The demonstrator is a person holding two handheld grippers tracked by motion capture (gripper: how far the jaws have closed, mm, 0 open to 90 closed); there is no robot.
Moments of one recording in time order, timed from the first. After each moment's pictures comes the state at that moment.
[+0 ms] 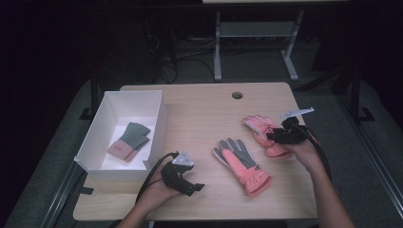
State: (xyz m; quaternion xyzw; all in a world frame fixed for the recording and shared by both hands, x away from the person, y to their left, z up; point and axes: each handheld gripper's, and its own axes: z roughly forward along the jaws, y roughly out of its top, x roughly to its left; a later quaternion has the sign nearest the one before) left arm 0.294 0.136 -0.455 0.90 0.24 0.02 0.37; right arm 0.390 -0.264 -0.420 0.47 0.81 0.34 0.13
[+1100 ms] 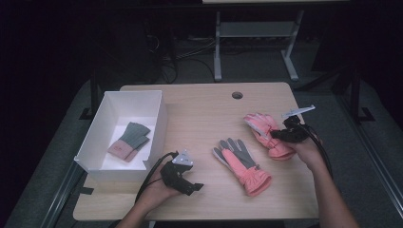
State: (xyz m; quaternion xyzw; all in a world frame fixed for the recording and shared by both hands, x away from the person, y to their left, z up) left arm 0.296 0.137 -0.456 0.90 0.24 0.02 0.36; right arm 0.393 -0.271 -0.417 0.46 0.82 0.33 0.11
